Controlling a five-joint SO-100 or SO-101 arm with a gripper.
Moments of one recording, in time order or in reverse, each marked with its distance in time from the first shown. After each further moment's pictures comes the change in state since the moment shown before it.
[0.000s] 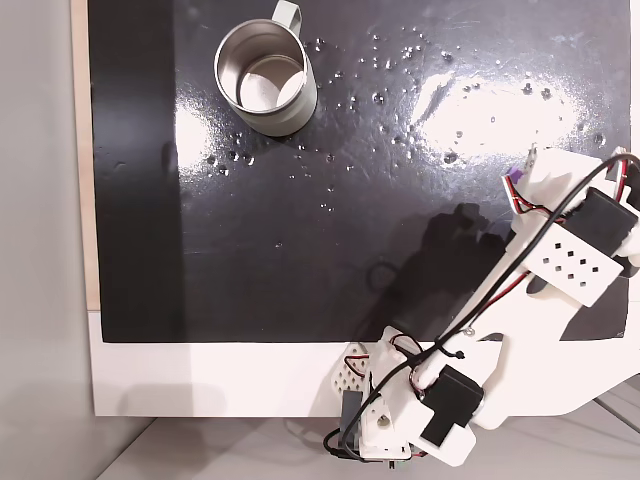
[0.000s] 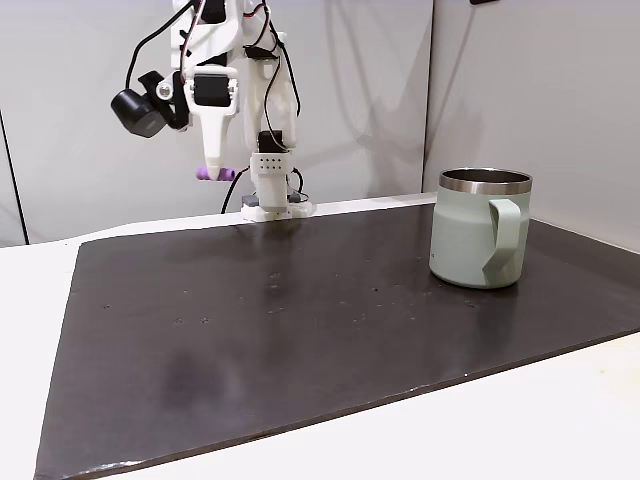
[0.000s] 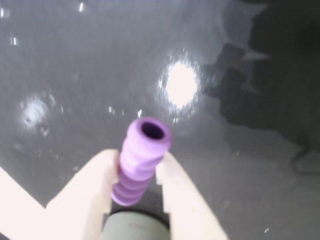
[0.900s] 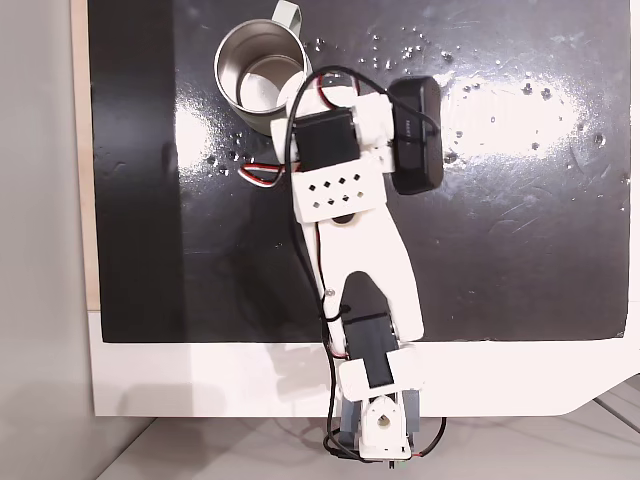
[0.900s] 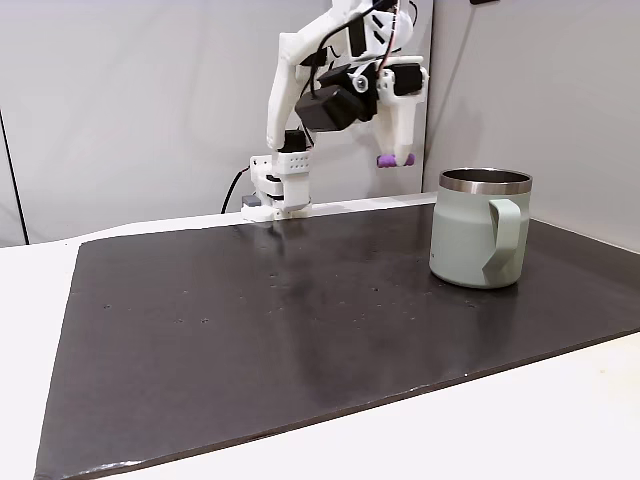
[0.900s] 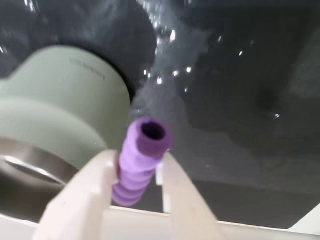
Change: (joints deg) arm -44.1 -14.6 -22.5 11.2 23.6
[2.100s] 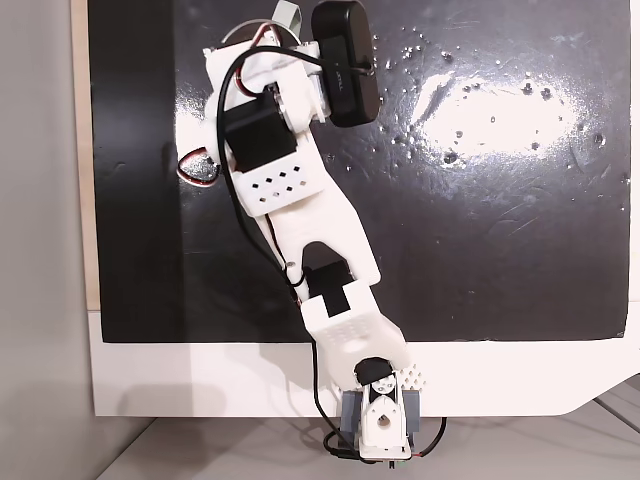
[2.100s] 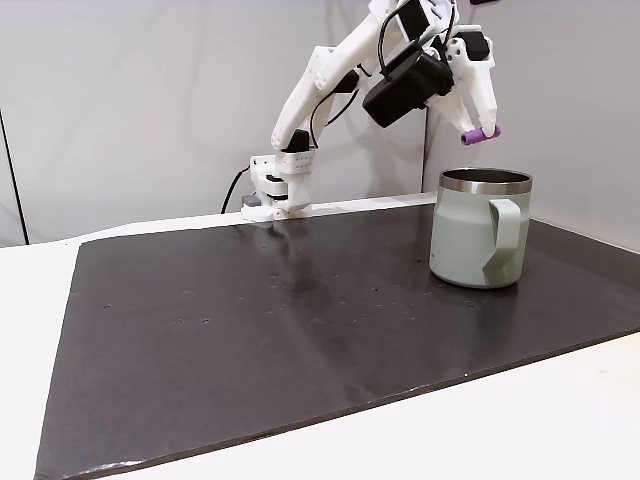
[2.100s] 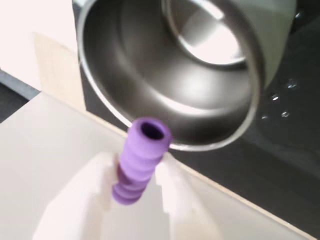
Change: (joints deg) arm -8.3 -22.8 -42.9 -3.1 1.1
